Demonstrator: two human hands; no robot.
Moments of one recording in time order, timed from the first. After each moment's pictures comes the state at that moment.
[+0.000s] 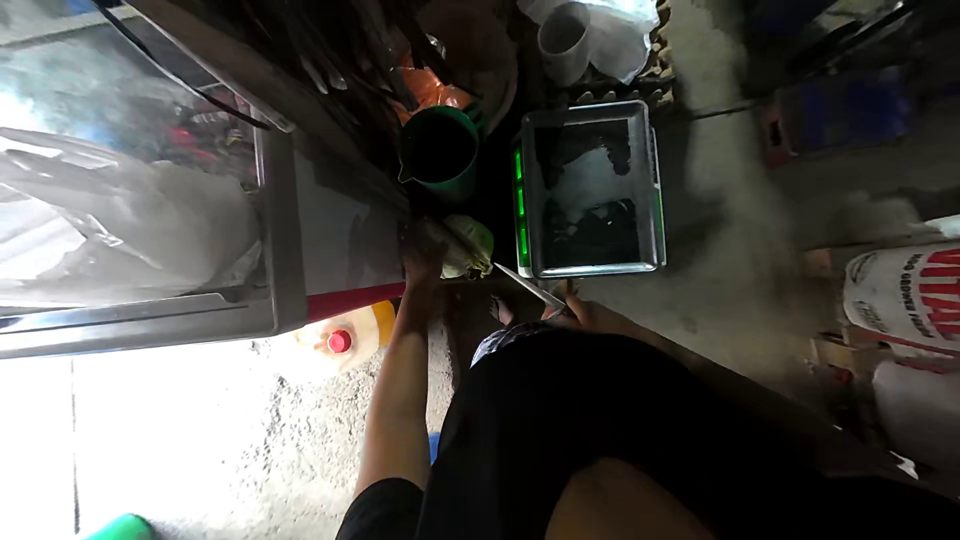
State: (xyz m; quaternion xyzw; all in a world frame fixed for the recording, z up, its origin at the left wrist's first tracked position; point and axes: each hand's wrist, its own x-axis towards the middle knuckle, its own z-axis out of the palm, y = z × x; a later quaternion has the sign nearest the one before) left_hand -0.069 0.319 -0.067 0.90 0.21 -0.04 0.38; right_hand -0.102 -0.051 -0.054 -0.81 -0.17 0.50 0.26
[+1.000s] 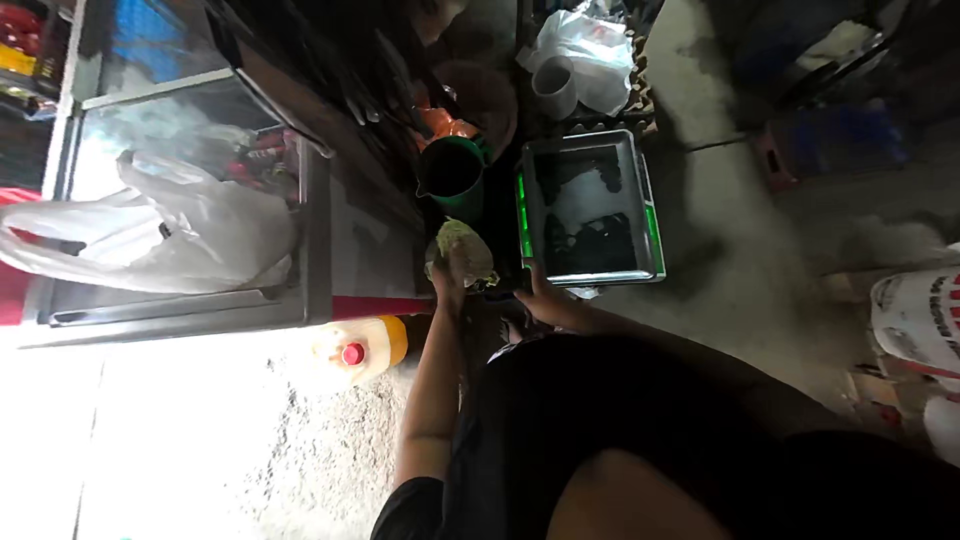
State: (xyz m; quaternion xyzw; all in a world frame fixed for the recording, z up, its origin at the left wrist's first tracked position) left_hand -0.098 0.260 -0.009 0.74 0.34 -0.02 0.58; right_hand -0.080 0.061 0.038 -0.78 0.02 0.46 0.42
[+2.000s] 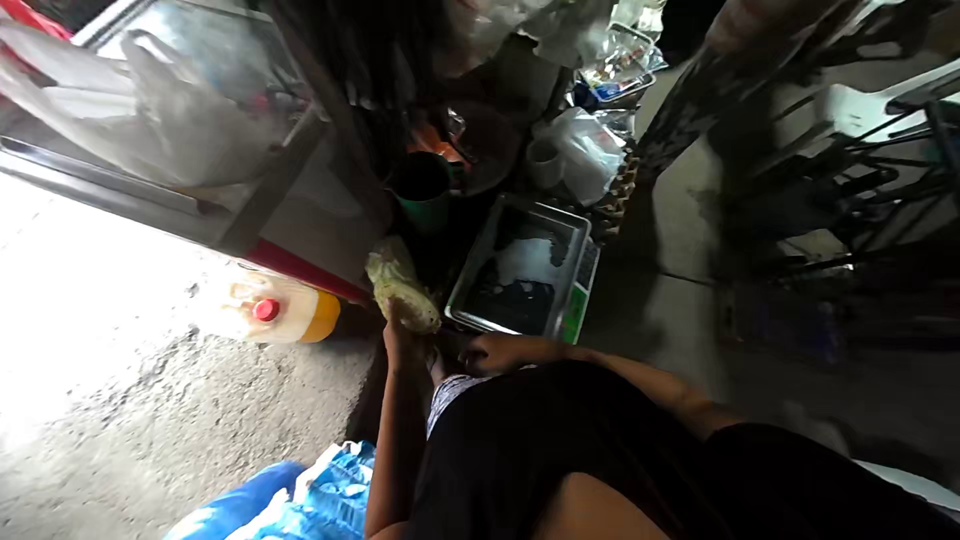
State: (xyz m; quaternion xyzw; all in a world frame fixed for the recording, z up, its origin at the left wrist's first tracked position) left_hand -0.132 0.096 -0.012 0.36 0.52 0.26 0.73; right_hand -0.016 -0.069 0.019 -0.62 -0.46 0.61 0.20
